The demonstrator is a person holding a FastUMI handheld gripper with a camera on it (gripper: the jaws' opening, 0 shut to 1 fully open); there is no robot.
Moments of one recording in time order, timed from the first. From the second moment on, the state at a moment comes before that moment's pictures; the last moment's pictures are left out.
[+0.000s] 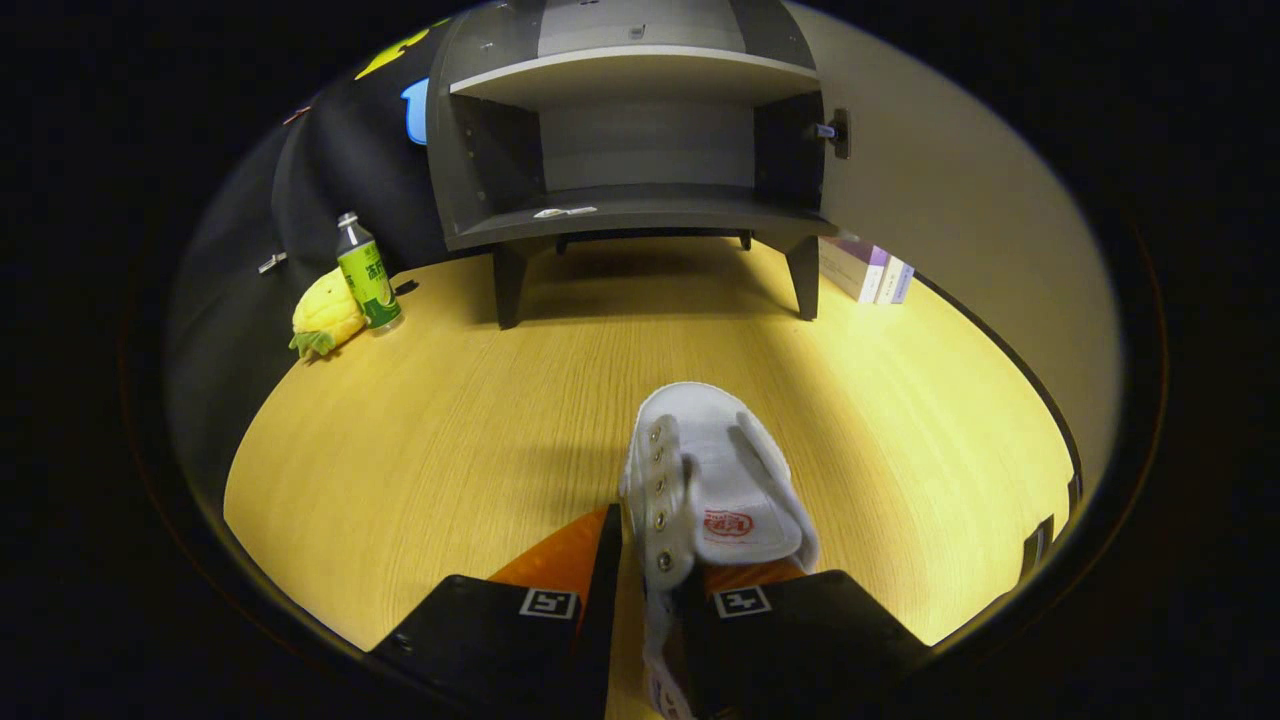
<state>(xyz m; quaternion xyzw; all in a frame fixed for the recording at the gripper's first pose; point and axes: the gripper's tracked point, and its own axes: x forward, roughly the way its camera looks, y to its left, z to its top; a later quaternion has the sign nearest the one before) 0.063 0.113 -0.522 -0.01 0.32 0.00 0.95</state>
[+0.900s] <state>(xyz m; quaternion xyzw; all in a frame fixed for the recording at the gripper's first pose) 0.081 0.100 -0.457 -0.02 0.29 0.04 0.96</state>
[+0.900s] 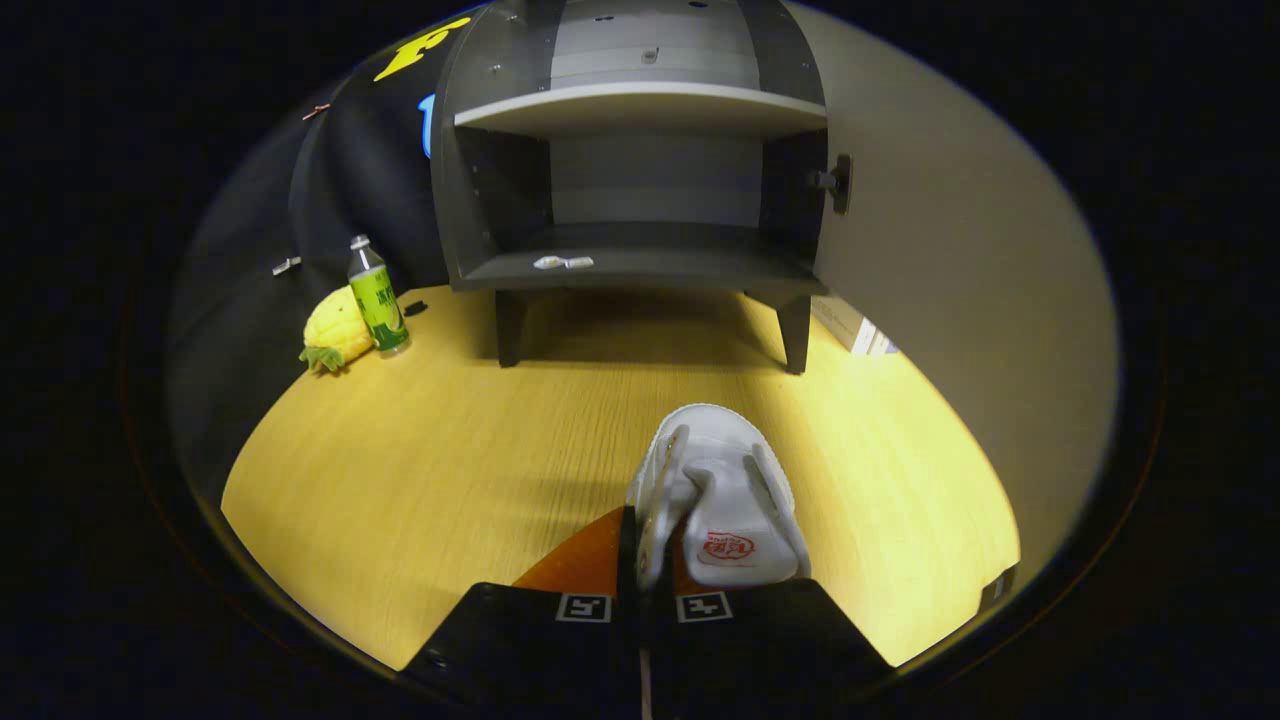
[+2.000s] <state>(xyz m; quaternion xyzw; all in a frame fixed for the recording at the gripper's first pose) 0.218 0.144 -0.115 0.00 0.12 0.05 0.99</state>
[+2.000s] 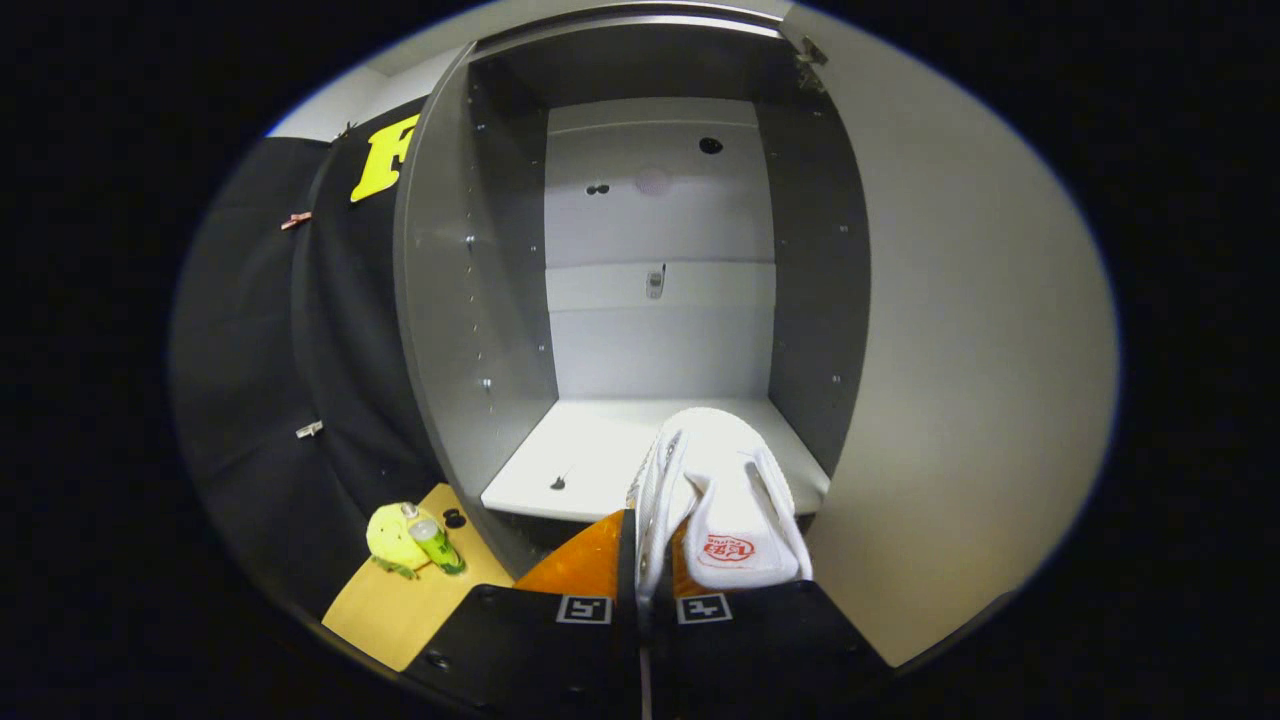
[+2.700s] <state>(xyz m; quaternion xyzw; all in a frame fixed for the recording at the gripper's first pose) 0.404 0.153 -0.157 -0.08 0.19 0.02 0.98</state>
